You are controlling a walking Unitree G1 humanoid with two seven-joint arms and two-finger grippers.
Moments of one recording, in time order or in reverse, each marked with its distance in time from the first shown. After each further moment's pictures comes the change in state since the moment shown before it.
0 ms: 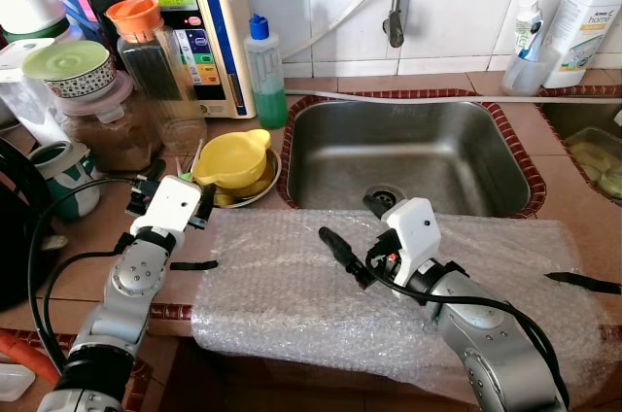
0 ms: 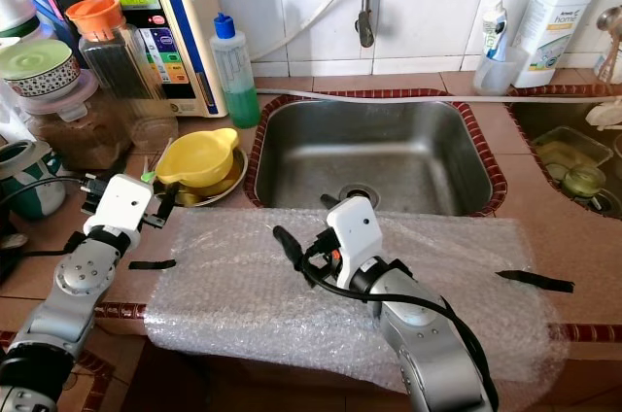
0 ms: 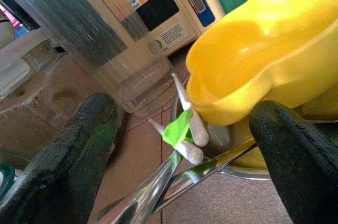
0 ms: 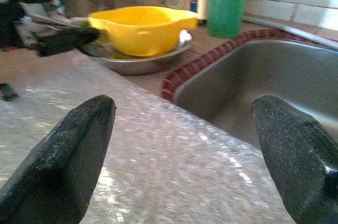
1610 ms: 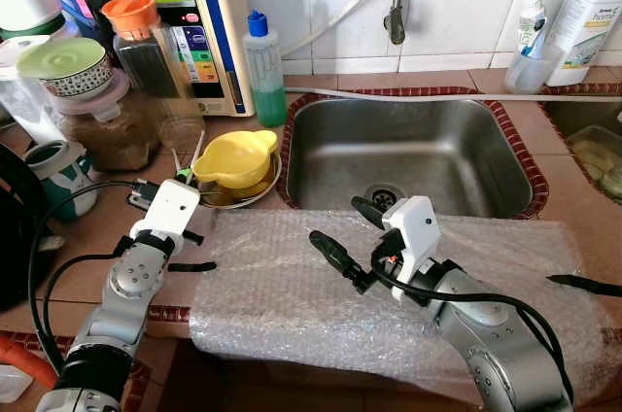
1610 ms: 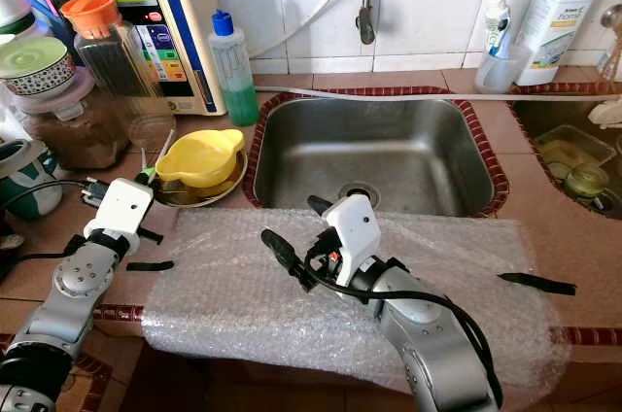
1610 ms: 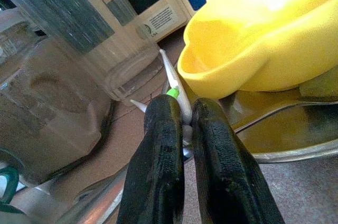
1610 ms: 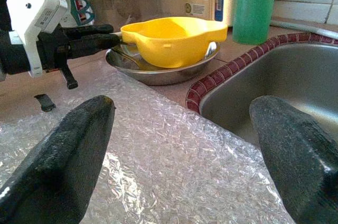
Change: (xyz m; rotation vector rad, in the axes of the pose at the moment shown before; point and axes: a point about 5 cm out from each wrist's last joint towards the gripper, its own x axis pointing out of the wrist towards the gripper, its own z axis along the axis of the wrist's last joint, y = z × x) left arm -0.001 -0.002 -0.007 -0.012 0.022 -0.030; right arm -0.001 0.001 0.006 0.043 -0.019 0.088
